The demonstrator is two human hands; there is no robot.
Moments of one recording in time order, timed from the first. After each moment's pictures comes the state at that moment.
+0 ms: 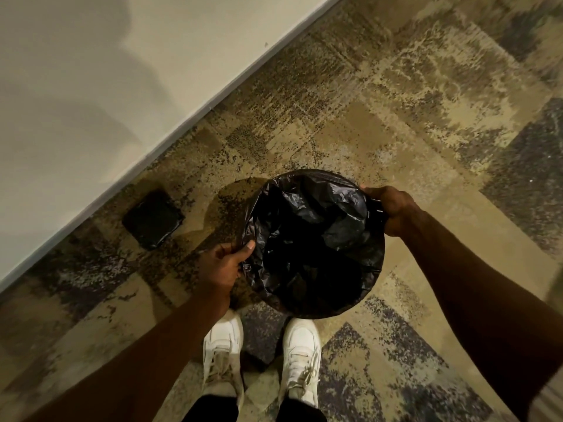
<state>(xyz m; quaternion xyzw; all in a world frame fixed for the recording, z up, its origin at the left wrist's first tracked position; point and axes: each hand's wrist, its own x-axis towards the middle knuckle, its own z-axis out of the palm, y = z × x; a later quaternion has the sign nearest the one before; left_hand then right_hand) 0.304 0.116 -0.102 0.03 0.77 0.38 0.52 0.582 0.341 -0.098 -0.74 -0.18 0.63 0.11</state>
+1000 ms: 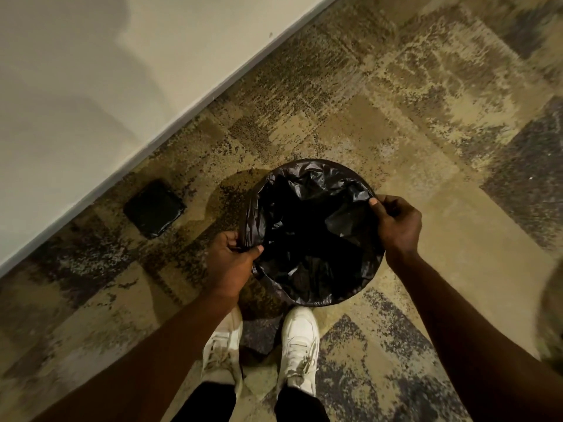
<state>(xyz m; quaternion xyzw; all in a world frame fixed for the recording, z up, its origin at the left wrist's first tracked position) 0.322 0.108 -0.101 0.14 0.84 0.32 0.42 0.594 0.253 -0.109 -0.74 -0.42 0.44 0.28</state>
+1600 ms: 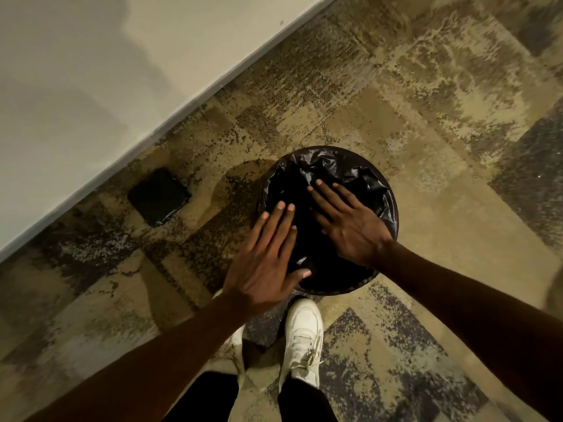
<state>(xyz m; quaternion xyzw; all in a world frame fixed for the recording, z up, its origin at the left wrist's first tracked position) 0.336 0.083 -0.078 0.76 0.63 -0.03 0.14 0.536 0.230 -0.099 -0.22 -0.96 0.02 -0.19</state>
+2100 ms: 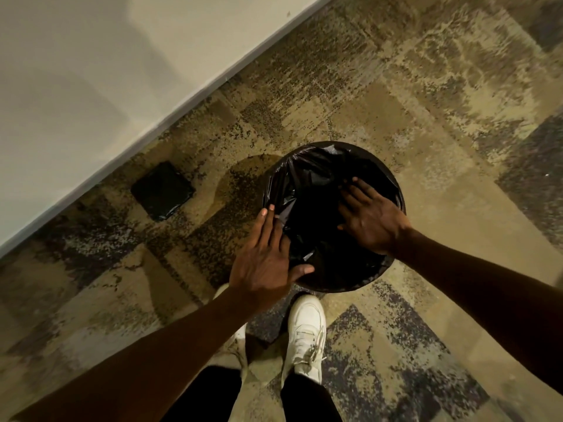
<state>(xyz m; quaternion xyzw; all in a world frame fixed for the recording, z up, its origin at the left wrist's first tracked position) 0.335 0.087 -0.081 0.74 0.62 -0.21 0.18 0.553 0.254 -0.108 -0.22 -0.93 -0.01 -0.29</state>
